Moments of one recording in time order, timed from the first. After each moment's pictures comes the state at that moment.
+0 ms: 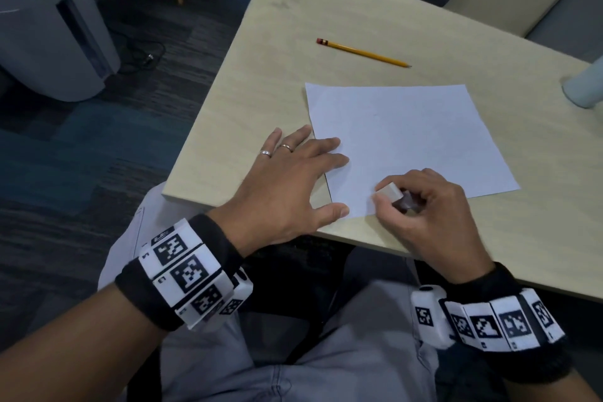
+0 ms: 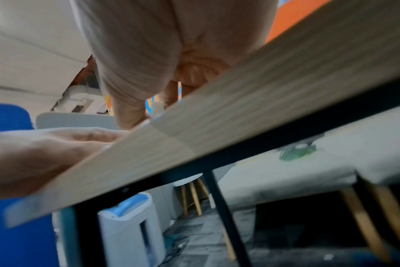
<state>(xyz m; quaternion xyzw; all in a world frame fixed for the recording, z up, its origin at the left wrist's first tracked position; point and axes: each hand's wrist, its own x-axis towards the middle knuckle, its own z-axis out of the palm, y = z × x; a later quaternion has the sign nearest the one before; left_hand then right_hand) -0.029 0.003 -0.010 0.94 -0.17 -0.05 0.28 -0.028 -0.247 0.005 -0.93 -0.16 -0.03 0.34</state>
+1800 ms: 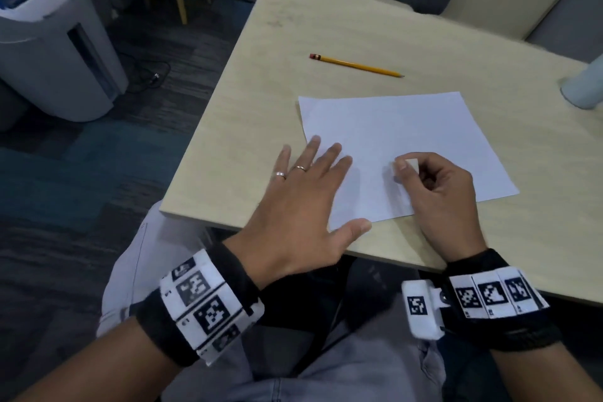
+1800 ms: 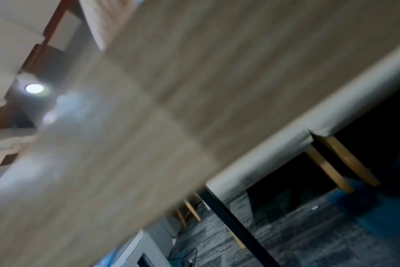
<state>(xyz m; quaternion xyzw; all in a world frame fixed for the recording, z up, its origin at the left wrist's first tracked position) -0.044 -0.027 0.002 0.96 -0.18 -0.04 0.23 0.006 -0.260 -0.007 -0.85 -0.02 -0.06 0.52</state>
